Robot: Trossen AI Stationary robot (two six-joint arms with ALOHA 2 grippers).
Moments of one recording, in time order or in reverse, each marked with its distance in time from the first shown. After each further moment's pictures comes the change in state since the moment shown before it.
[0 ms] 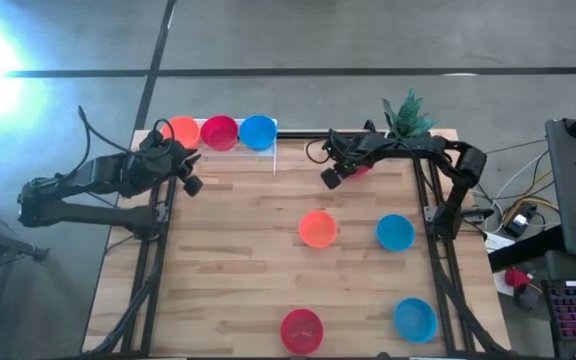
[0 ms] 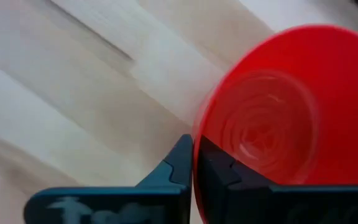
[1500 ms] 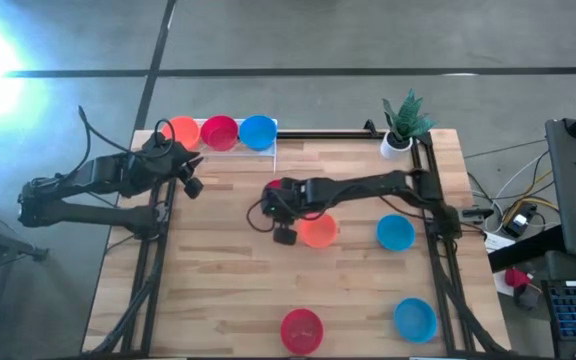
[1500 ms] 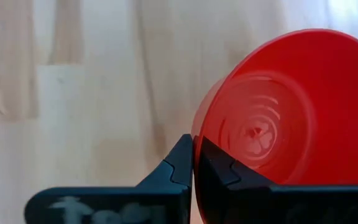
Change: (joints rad) left arm 0.000 0.000 0.000 0.000 0.058 -0.026; right arm 0.513 0.340 0.659 -0.132 -0.025 -0.311
